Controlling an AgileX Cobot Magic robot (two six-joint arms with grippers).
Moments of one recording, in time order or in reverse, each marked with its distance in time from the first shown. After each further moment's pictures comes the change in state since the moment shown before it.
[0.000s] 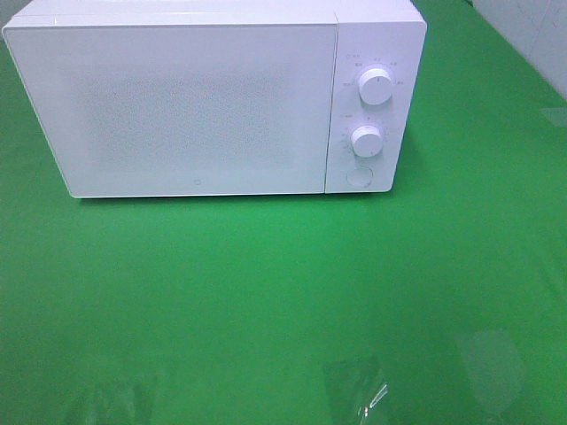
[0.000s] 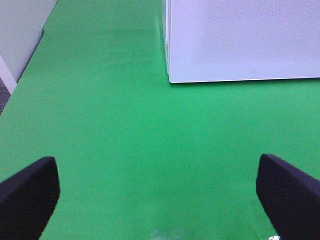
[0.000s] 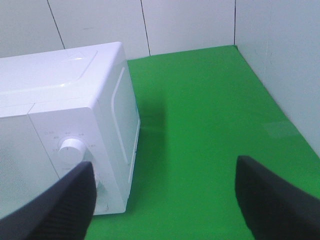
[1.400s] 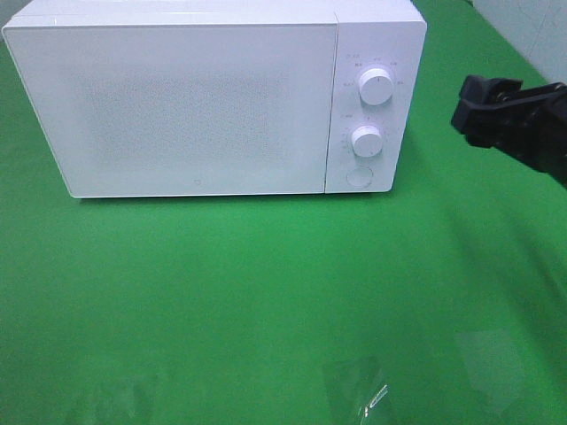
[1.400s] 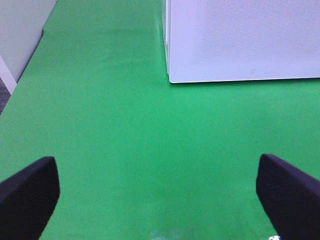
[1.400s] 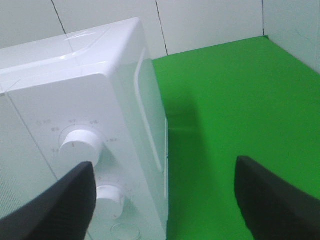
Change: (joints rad) left arm 0.000 0.000 0.000 0.000 0.000 0.000; right arm 0.455 0.754 0.194 0.536 -1.108 -0.239
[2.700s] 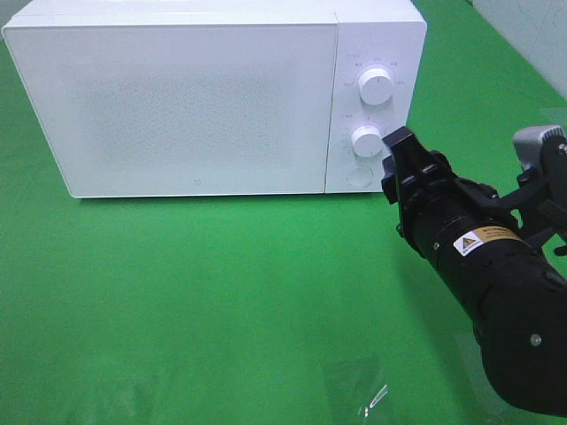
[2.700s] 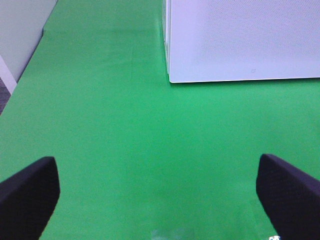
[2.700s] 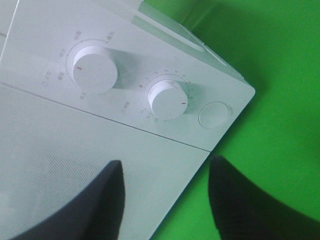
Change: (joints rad) left arm 0.000 0.000 0.000 0.000 0.000 0.000; right arm 0.435 0.327 -0.046 0.388 -0.236 0.917
